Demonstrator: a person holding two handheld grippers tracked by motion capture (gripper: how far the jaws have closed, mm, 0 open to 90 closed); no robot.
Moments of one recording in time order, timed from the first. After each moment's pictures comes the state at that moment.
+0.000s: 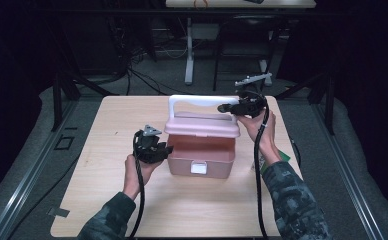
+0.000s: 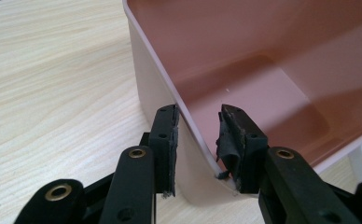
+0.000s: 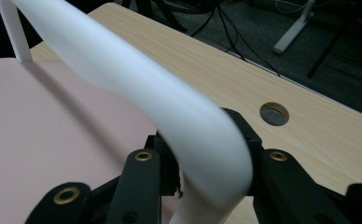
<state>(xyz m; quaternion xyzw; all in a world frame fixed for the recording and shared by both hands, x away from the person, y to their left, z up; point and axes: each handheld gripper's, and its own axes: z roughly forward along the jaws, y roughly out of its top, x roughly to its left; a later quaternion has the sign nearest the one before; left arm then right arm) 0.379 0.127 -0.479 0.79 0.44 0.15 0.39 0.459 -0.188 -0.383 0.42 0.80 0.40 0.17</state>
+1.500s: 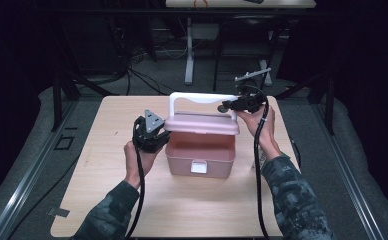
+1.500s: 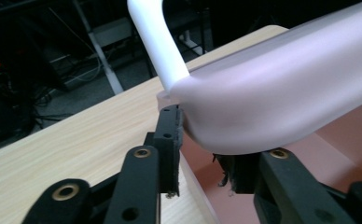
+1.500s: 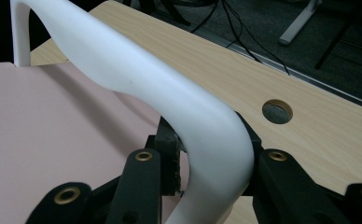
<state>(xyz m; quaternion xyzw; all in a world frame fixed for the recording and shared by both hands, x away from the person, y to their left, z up) 0.376 0.112 -0.431 0.76 0.38 0.32 0.42 0.474 -0.190 -0.380 0.43 0.80 0.39 0.15</state>
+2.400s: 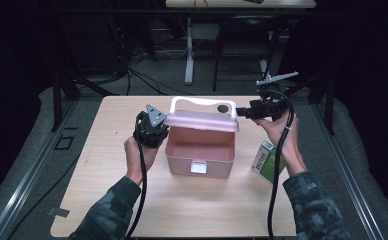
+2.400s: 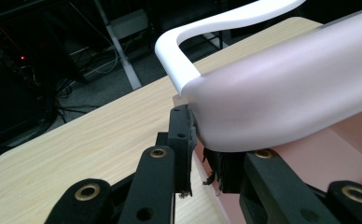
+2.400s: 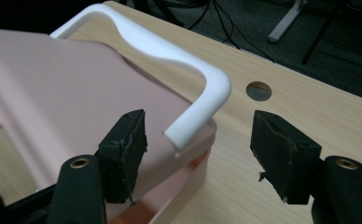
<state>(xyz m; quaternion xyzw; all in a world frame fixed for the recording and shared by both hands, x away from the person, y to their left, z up) 0.381 0.106 -0.420 0.76 0.40 0.34 0.39 0.422 -0.230 -0.356 0.44 0.79 0.39 0.16</state>
